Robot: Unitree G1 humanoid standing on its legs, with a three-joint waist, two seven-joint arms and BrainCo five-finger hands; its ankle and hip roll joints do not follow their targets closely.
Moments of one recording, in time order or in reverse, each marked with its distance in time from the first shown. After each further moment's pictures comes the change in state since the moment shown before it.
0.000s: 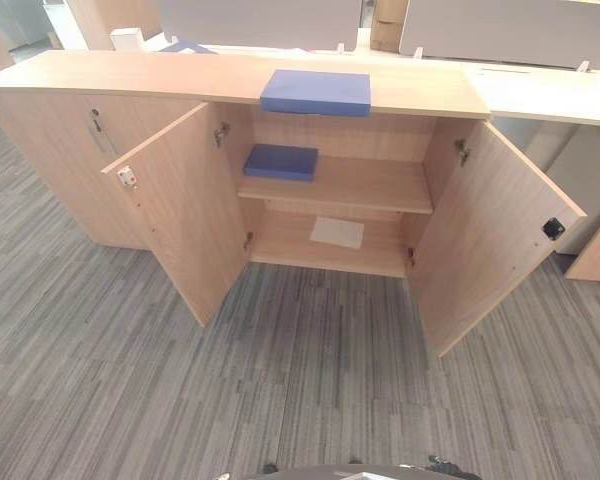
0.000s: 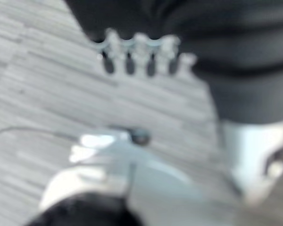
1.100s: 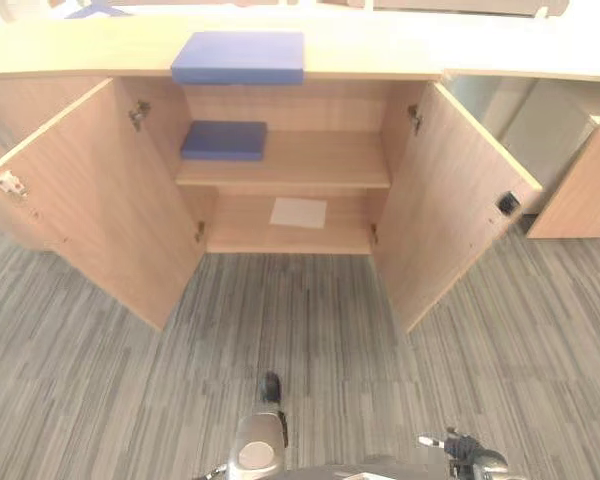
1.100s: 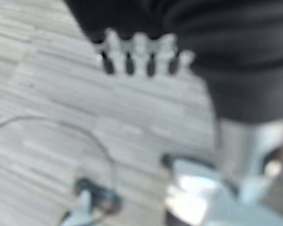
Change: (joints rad) left arm -0.095 -0.021 0.126 0.143 0.029 0.001 0.030; right arm -0.043 -0.070 -0.066 0.055 0.018 -0.077 0.052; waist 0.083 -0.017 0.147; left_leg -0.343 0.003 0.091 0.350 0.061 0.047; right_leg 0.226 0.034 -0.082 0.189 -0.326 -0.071
